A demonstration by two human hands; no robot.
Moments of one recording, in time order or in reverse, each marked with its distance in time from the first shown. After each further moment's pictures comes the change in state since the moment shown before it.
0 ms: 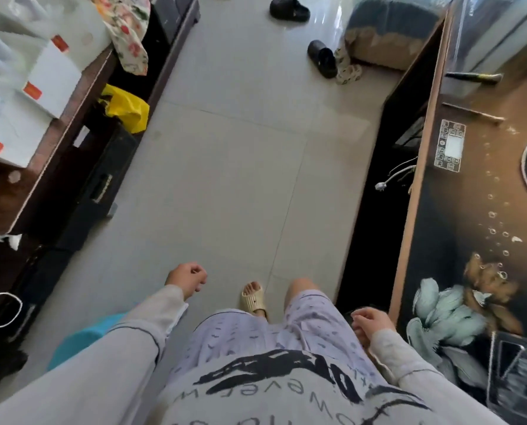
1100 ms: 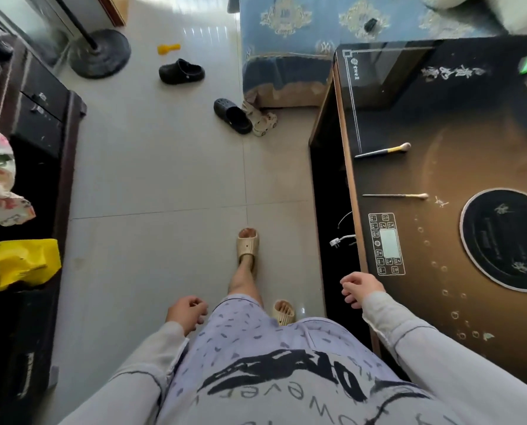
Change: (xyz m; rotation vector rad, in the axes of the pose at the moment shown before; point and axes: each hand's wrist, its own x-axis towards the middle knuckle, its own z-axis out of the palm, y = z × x) left_hand 0.174 0.393 0.059 0.191 -0.189 0.040; right_hand 0.172 -0.342 -0.186 0.146 0.058 -0.008
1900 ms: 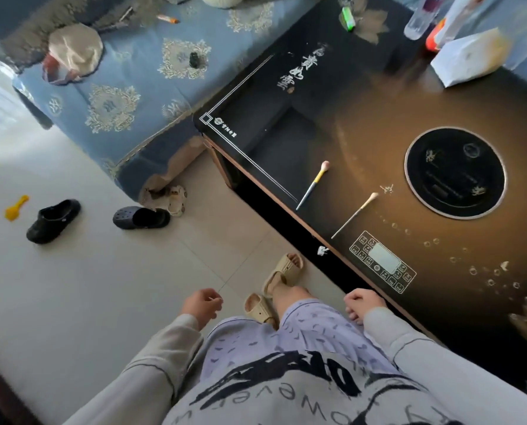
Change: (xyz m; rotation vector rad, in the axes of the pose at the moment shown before) left_hand 0.135 0.369 -0.010 0.900 -0.316 0.404; right_hand 0.068 -0.104 -0.002 0.514 0.192 0.447
